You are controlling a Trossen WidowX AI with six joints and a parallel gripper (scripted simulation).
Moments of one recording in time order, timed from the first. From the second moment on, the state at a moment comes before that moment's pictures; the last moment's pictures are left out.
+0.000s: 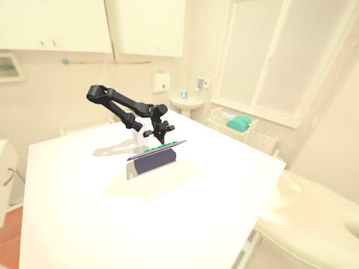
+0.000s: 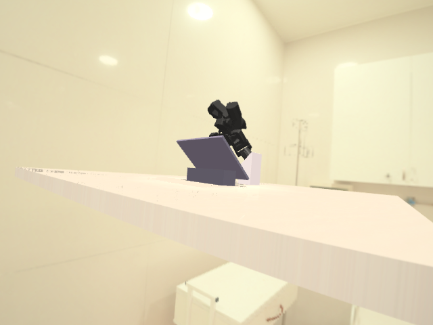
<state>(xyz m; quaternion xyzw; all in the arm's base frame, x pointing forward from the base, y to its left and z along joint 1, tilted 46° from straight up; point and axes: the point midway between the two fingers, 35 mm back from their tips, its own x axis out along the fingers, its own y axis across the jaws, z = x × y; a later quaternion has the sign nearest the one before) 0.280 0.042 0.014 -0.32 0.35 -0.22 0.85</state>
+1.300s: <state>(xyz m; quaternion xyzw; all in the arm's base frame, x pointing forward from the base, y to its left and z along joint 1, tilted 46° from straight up) 0.279 0.040 0.012 -0.32 0.36 -0.22 0.85</state>
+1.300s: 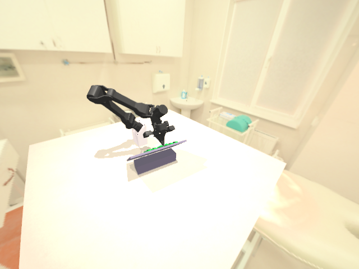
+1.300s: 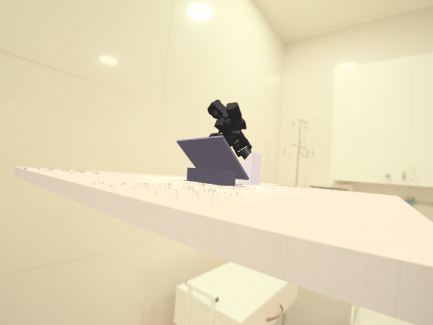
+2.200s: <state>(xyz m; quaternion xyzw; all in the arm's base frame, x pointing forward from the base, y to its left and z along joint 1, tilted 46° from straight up) 0.253 0.042 0.052 -0.32 0.35 -0.22 0.85</state>
